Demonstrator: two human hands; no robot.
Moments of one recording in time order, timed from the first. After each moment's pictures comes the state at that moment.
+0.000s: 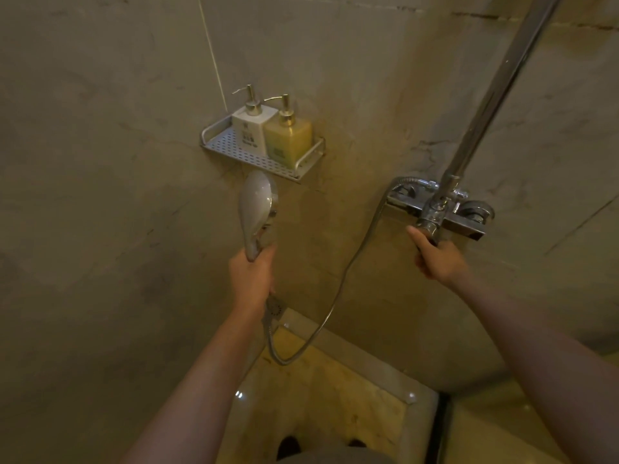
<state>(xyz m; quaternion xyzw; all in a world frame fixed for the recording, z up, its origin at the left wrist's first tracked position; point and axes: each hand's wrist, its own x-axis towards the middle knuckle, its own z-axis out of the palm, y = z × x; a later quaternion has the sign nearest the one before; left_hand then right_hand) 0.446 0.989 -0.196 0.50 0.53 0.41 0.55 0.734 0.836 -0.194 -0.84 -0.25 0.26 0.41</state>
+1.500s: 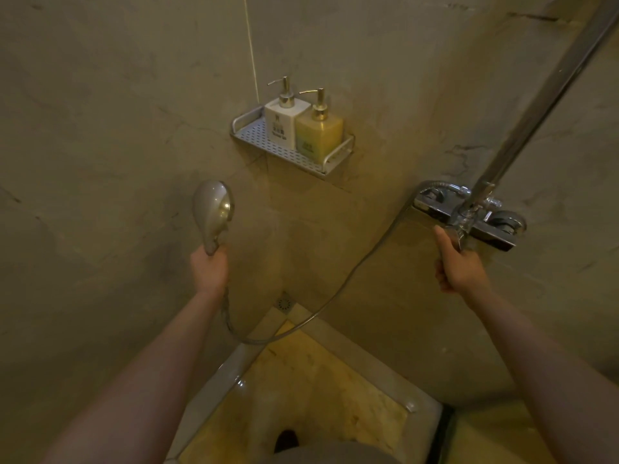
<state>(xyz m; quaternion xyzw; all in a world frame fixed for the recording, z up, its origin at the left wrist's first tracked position) 0.352 1.090 -0.269 0.51 0.65 0.39 0.40 0.716 0.842 -0.193 -0.83 -0.19 0.25 0.46</state>
